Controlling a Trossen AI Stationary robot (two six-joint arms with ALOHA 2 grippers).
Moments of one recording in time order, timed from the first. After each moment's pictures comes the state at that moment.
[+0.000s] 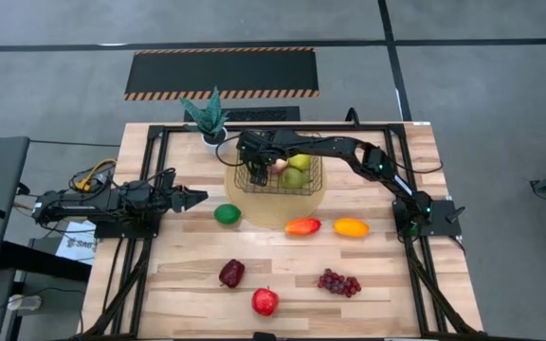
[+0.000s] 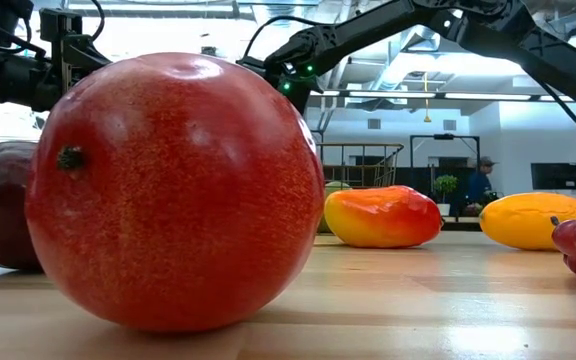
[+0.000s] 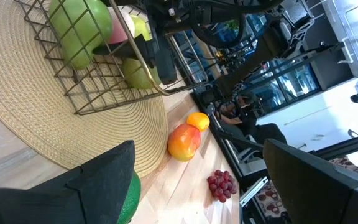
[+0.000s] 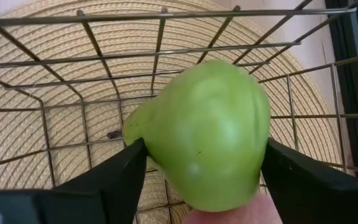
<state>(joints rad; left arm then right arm) 0.01 0.07 0.07 -0.15 -0.19 -1.07 -0.30 2.39 2.11 -0.84 0.16 -0.17</state>
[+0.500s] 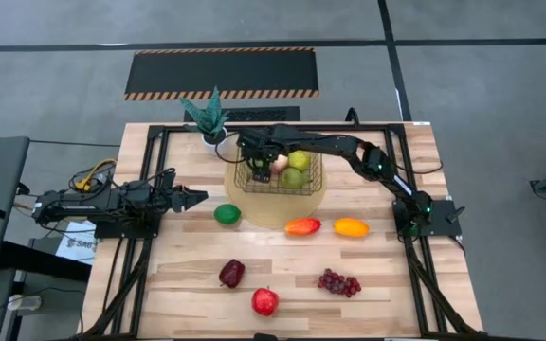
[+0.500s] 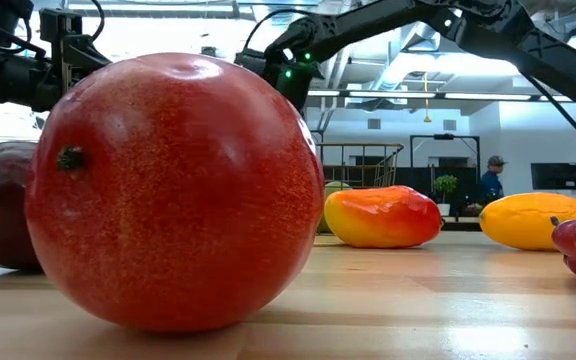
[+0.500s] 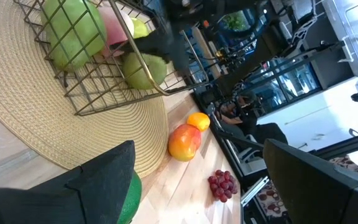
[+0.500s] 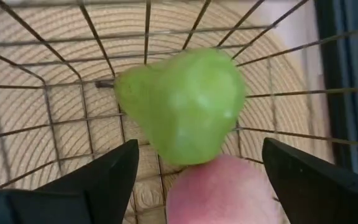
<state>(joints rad) 0.01 0.07 0.07 -0.15 -0.19 -1.07 -0.30 2.39 2.23 -1.01 0.17 -0.16</state>
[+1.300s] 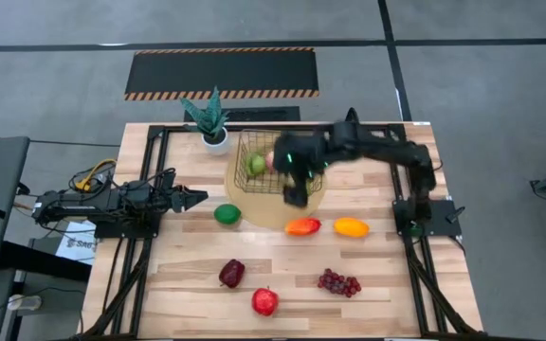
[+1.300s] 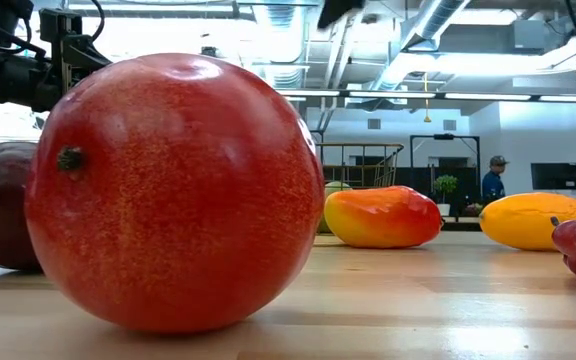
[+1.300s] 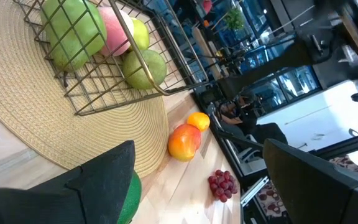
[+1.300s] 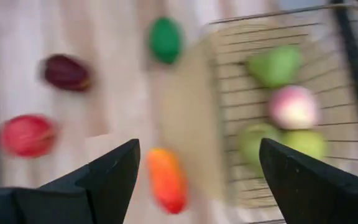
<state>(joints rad) 0.01 0.07 0.07 -0.15 -0.19 -1.07 0.00 1.94 2.33 -1.44 0.03 0.18</state>
